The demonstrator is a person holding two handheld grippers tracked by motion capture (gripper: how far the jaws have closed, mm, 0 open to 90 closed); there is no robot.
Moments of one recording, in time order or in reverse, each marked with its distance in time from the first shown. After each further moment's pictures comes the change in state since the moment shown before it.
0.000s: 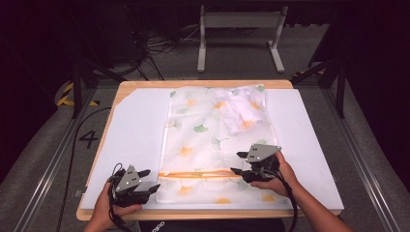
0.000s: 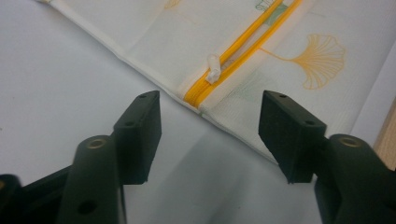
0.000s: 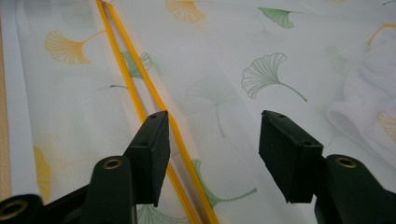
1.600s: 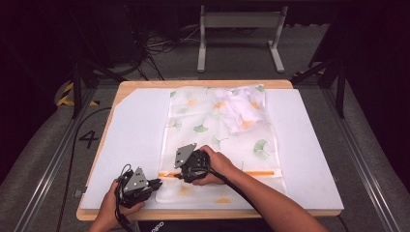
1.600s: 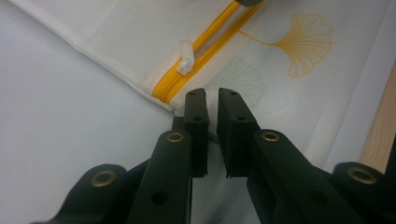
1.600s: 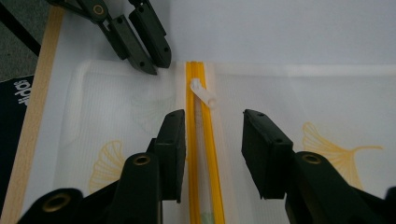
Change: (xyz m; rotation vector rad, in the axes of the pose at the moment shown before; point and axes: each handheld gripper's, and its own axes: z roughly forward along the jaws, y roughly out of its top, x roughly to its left) left arm -0.005 -0.001 0.014 0.045 -0.064 0.045; right arm 0.061 0.110 0.129 0.121 0.267 -0.280
